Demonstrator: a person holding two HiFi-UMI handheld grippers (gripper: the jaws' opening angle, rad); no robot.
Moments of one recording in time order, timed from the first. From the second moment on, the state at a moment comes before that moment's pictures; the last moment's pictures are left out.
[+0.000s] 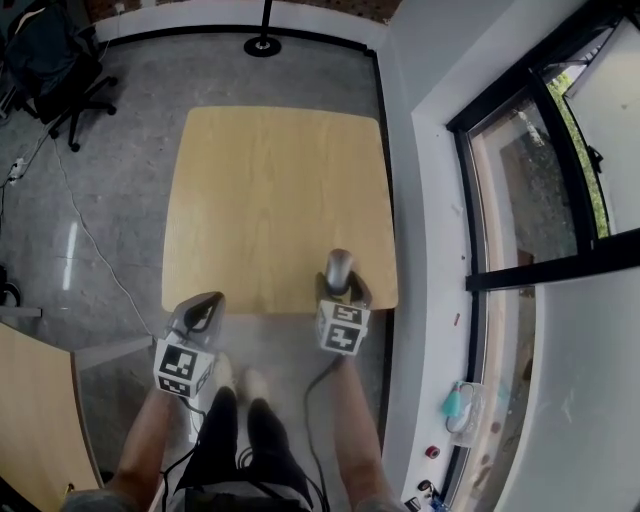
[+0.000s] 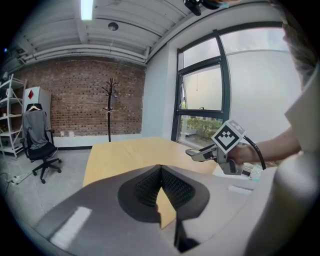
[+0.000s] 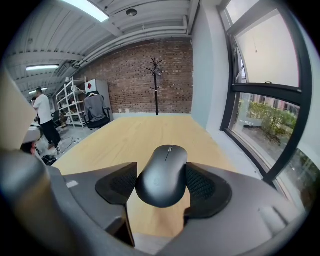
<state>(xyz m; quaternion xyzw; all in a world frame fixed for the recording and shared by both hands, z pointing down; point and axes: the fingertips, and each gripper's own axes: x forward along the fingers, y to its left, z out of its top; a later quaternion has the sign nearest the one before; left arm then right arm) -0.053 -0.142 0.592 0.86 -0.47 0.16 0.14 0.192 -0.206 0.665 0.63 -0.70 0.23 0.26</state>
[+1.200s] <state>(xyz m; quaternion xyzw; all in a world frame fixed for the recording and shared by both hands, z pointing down) -0.012 -0.130 0.612 0.86 -0.45 0.19 0.15 0.262 -0.193 0.707 0.64 -0.67 0.26 0.28</state>
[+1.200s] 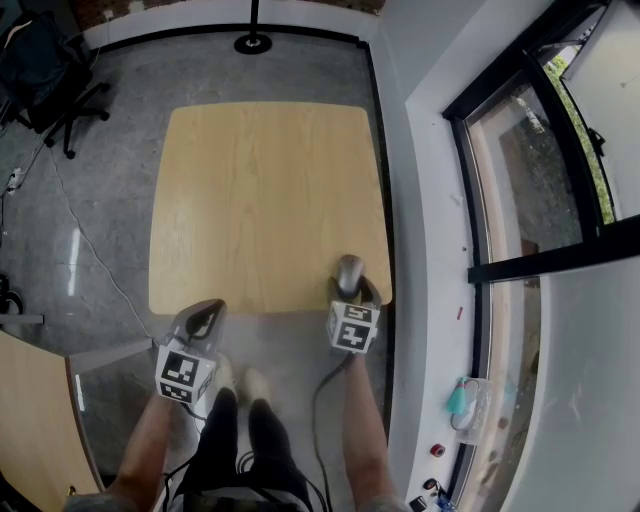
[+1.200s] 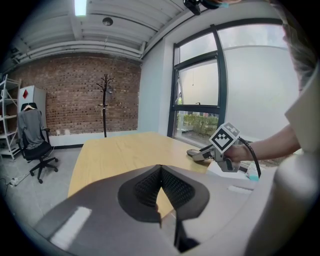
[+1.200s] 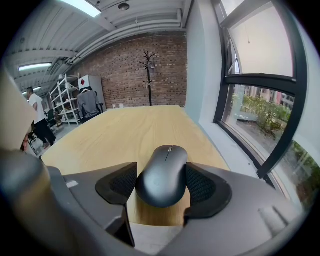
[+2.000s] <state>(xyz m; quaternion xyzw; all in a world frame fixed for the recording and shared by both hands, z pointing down) -0.016 -0.134 0.605 0.86 -0.46 0.18 0.14 0.264 -0.195 0.713 0.66 -0.66 0.24 0.26</state>
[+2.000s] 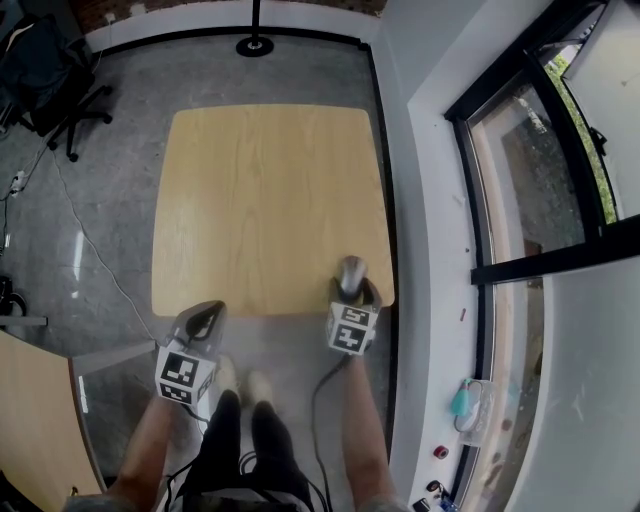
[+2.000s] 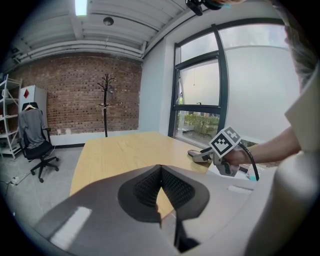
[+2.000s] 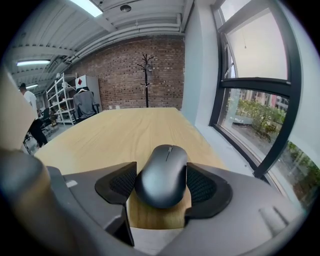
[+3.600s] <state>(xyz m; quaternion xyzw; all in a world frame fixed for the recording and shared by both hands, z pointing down) -0.048 -0.123 0.521 0.85 -0.49 0.14 0.10 0.201 -0.164 0.561 0.65 -0.72 0.20 0.14</state>
